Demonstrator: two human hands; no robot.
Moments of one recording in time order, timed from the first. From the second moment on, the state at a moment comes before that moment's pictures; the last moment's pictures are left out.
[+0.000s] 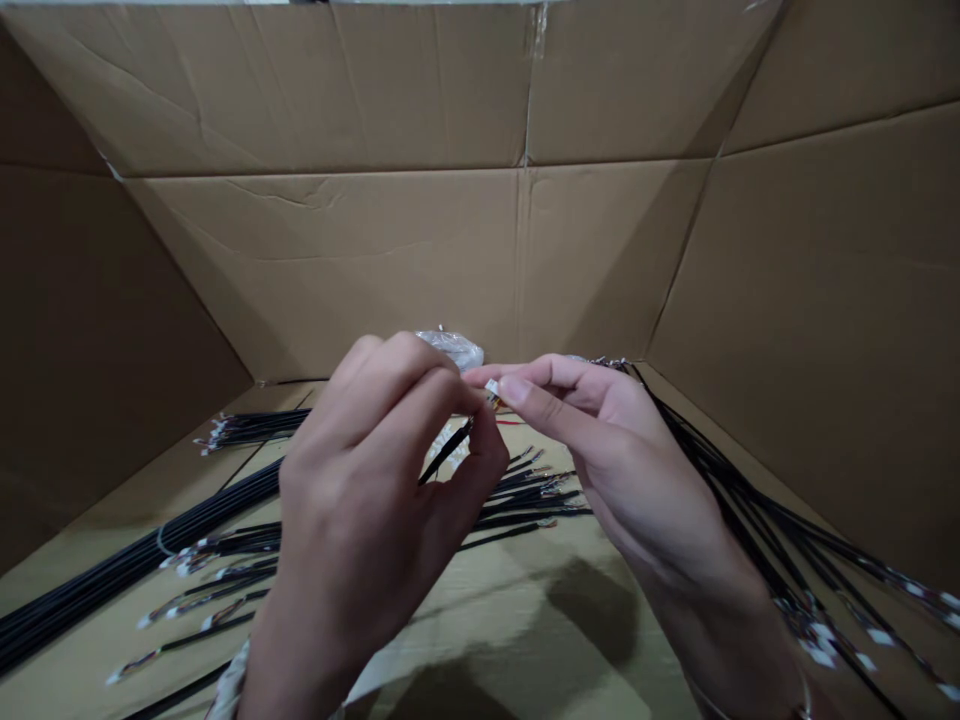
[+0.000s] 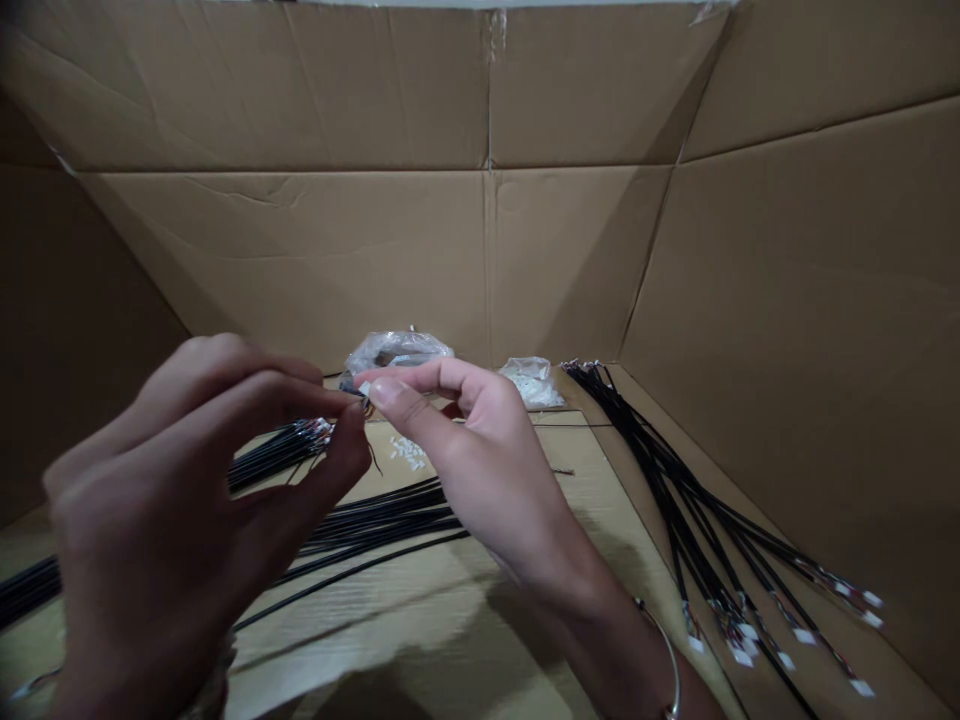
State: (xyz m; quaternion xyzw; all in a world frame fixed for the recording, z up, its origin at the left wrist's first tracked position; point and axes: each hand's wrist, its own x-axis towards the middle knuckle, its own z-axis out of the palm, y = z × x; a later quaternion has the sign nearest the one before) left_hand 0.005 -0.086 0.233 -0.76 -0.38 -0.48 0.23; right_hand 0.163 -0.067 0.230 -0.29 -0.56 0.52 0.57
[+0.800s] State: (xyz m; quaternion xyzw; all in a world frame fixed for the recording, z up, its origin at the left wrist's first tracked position) left_hand 0.003 -0.080 0.232 -0.75 -0.33 -0.49 0.28; right_hand 0.162 -0.063 0.228 -0.28 -0.65 0.37 0.59
